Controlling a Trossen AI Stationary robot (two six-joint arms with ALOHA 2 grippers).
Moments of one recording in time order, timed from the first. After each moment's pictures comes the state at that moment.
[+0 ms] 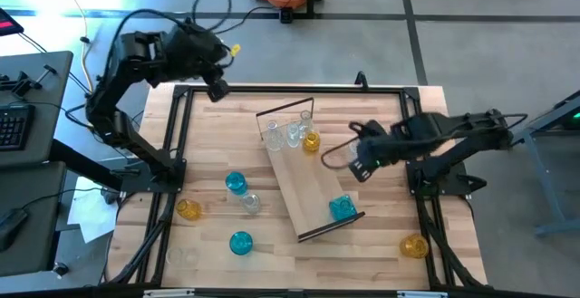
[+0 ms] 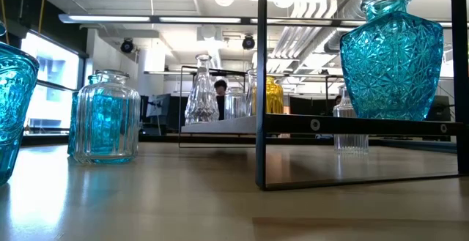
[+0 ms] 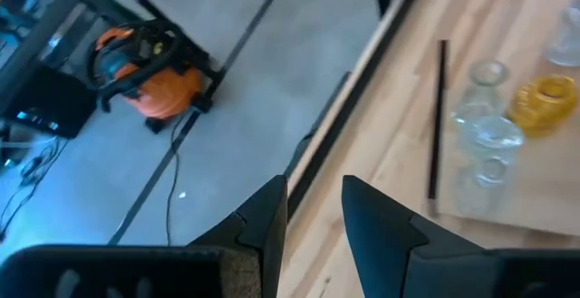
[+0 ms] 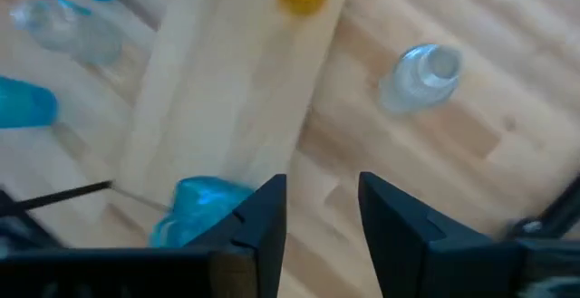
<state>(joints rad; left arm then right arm) 0.36 1.54 2.29 -1.57 -0.48 0.10 0.26 1.40 1.63 -1.50 0.24 1.13</state>
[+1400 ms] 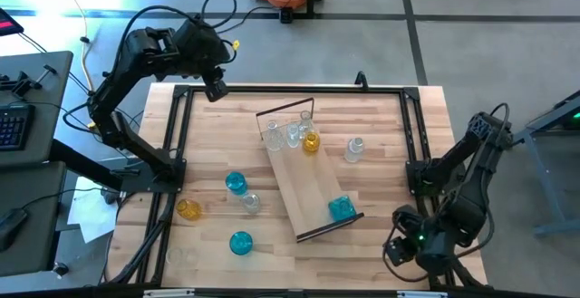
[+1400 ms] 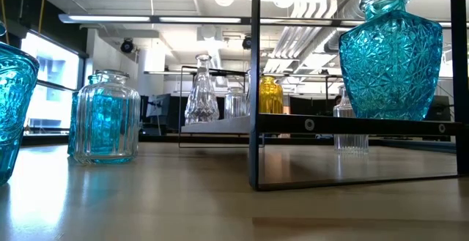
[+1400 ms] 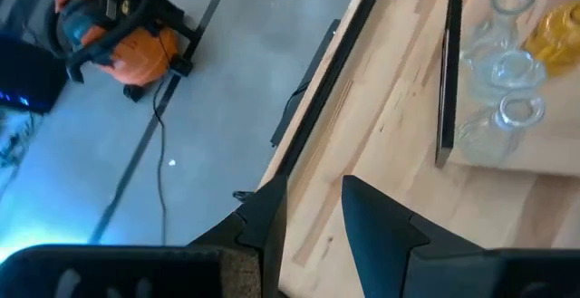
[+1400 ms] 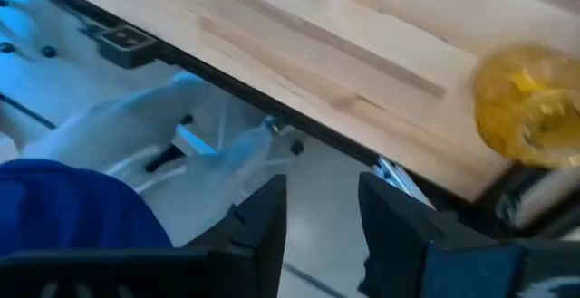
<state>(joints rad) 0.49 1.52 2.15 -1.56 -0.35 0.22 1.00 1.39 1.38 -1.11 0.06 2.15</state>
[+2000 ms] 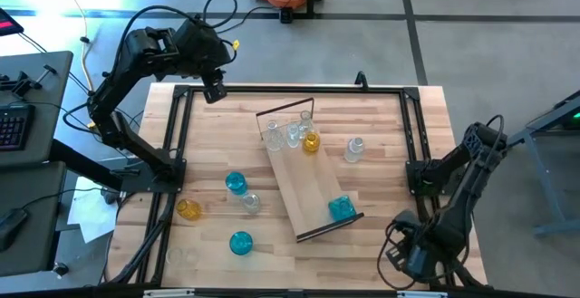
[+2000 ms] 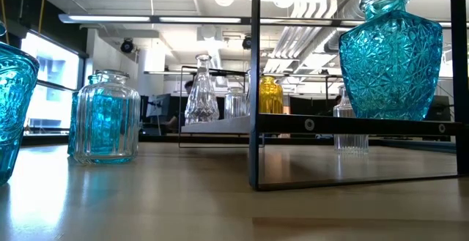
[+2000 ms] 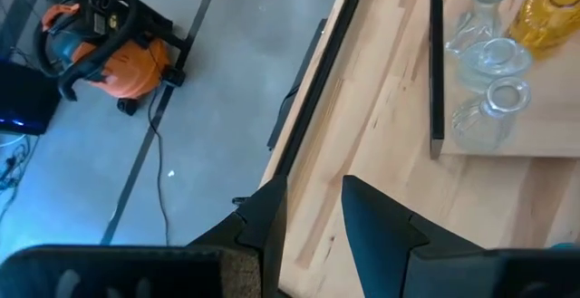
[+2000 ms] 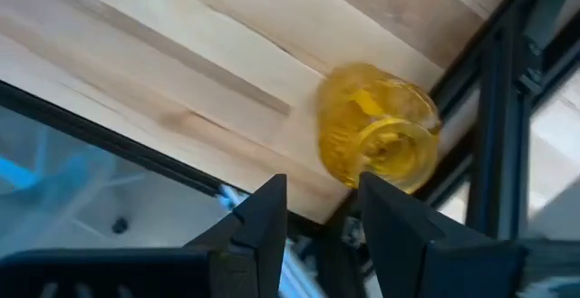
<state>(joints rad) 0.49 1.52 2.15 -1.57 -0.32 0.27 1.02 1.53 1.31 -1.28 -0.12 2.04</state>
